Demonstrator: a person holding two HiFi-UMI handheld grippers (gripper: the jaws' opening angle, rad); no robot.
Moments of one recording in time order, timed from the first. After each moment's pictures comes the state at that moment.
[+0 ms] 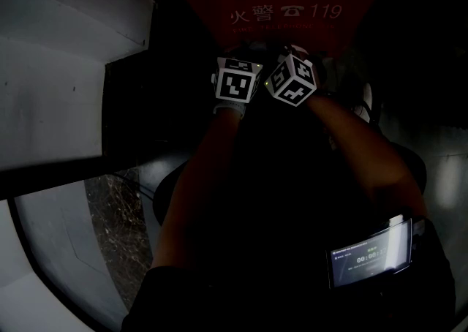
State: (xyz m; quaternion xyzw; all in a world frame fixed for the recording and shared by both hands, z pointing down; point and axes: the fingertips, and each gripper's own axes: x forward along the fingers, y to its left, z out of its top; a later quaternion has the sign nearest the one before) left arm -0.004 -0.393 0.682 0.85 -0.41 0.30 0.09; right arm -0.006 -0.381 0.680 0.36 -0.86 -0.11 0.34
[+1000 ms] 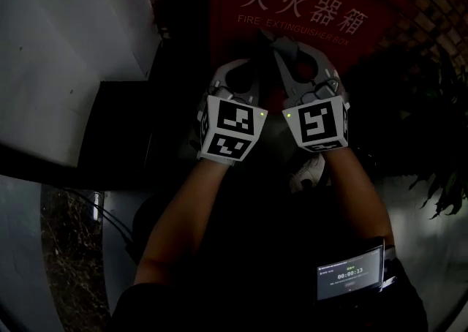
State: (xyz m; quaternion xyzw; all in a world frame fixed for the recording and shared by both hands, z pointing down) left arm 0.010 -0.351 0.422 0.89 -0.44 0.08 -0.06; right arm 0.024 -0.344 0.356 0.48 -0.78 -0.34 0.22
